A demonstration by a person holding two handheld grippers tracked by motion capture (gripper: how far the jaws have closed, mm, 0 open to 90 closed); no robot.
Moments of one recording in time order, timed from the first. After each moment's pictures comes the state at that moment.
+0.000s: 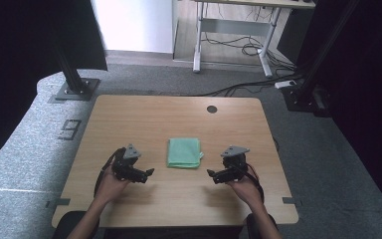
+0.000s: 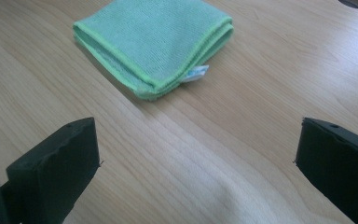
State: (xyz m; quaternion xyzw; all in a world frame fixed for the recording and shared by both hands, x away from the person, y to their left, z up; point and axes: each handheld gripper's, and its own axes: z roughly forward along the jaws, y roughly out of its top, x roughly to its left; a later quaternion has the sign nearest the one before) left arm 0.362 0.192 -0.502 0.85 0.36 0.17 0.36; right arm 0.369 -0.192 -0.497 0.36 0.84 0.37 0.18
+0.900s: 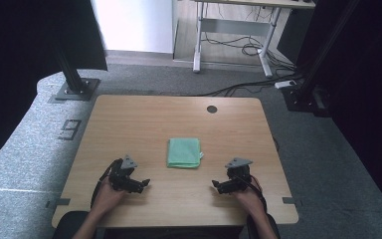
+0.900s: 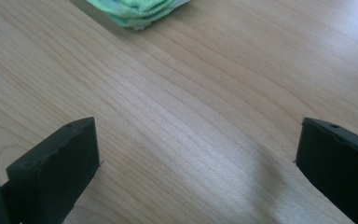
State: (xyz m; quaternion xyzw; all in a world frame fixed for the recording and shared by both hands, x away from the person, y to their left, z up) left arm 0.350 0.203 -0.543 0.85 0.38 0.15 0.33; right arm 0.354 -0.209 -0.542 0.39 0.84 0.35 0.16
